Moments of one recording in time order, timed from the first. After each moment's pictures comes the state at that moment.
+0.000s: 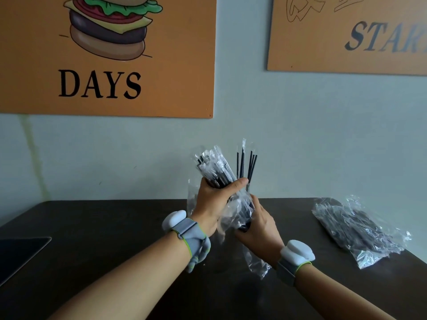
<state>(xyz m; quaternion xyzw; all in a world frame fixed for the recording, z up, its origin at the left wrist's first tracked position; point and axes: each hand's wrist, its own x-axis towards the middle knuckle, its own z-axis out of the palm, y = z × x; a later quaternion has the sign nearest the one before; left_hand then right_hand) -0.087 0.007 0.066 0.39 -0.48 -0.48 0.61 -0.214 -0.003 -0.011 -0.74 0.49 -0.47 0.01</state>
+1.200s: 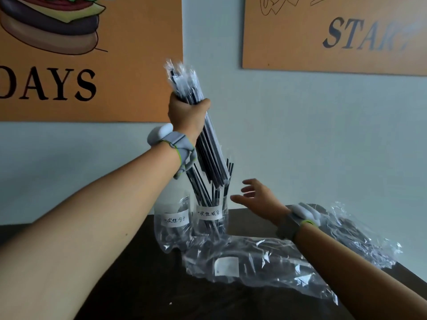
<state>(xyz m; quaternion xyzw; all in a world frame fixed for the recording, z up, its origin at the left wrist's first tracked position) -0.124 -0.135 0.204 0.37 -0.50 -0.21 0.75 -0.290 -0.099 0.050 -0.66 0.60 -0.39 0.21</state>
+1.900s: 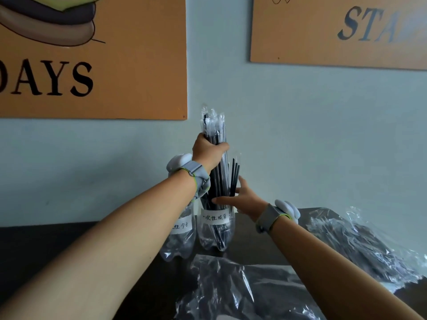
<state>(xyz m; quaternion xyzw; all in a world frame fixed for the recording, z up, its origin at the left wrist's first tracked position) -0.140 -0.189 0.128 0.49 -0.59 -0.27 0.59 -0.252 -0.165 0.035 -0.60 0.54 -0.43 0.41</state>
